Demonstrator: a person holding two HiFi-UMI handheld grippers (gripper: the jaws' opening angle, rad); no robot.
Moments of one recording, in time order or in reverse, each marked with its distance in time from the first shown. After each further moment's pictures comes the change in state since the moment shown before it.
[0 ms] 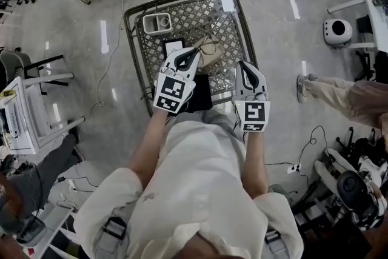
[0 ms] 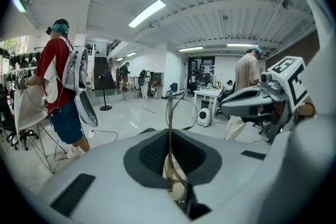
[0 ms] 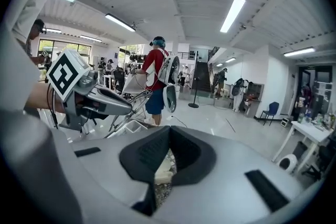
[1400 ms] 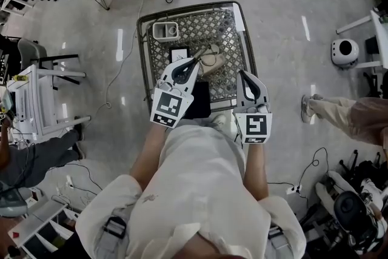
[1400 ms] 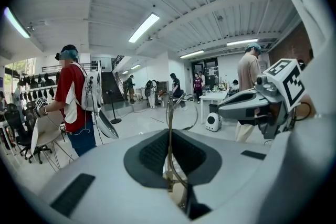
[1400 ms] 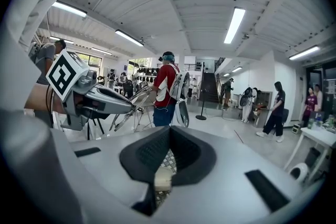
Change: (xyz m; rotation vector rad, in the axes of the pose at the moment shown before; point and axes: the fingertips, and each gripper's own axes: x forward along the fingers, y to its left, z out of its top) left arm -0.054 -0.038 0.059 0.083 -0.090 0.124; right arm -0.049 -0.006 0.041 -0.018 -0.131 0.096
